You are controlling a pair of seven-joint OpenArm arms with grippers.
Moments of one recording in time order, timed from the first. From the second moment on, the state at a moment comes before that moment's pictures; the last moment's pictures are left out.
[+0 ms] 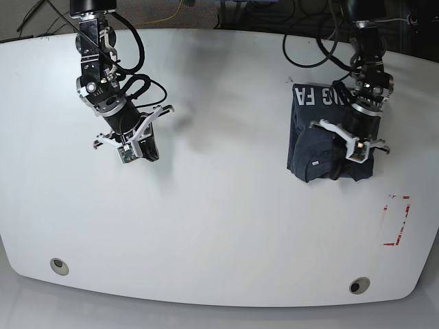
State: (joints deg) left arm 9.0 -8.6 -14.4 90.1 4.0 -27.4 -2.2; right arm -11.2 16.6 0.5 102.3 14.0 19.5 -29.7
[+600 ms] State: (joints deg) left arm 12.2 -0.5 -11.4 92.5 4.3 -27.6 5.8; right arm -11.1 16.6 0.6 102.3 14.0 19.3 -29.9
